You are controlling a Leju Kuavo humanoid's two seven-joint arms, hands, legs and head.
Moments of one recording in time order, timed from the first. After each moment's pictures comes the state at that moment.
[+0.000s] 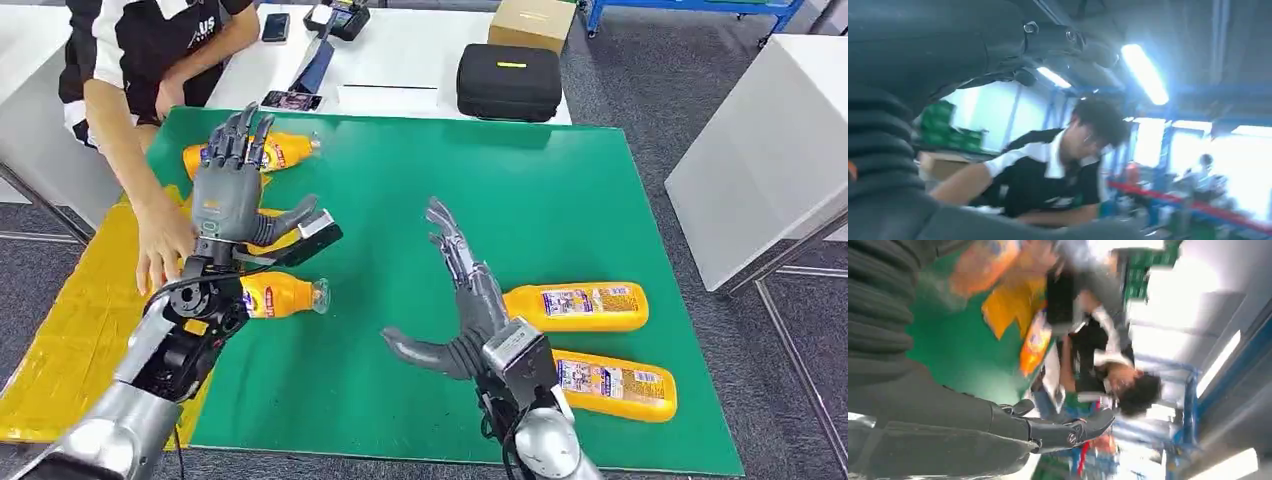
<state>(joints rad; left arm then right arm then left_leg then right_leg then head) -0.56 0.00 -0.36 -1.00 -1.26 0.50 -0.08 -0.10 0.04 0.43 -1.61 0.22 -0.05 -0.33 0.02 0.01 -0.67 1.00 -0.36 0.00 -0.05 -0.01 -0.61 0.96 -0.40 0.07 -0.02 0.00</state>
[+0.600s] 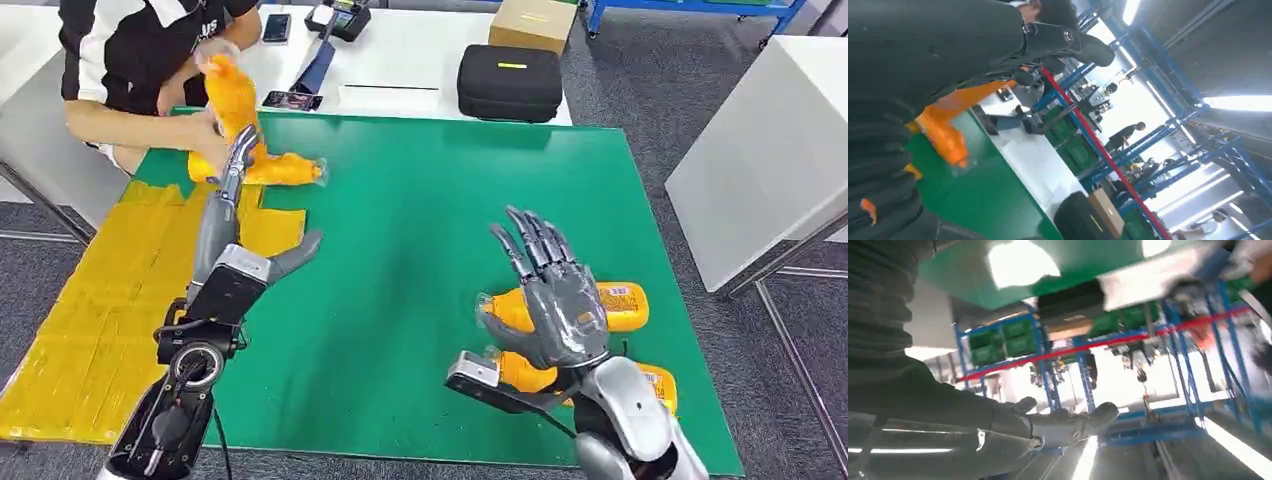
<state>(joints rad) -0.29 -0.07 -0.28 -1.43 -0.52 0.18 -0.38 -0.03 -0.29 0.31 -1.78 1.23 -0.02 0.01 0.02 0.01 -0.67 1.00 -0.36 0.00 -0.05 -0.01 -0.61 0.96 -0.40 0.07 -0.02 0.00</state>
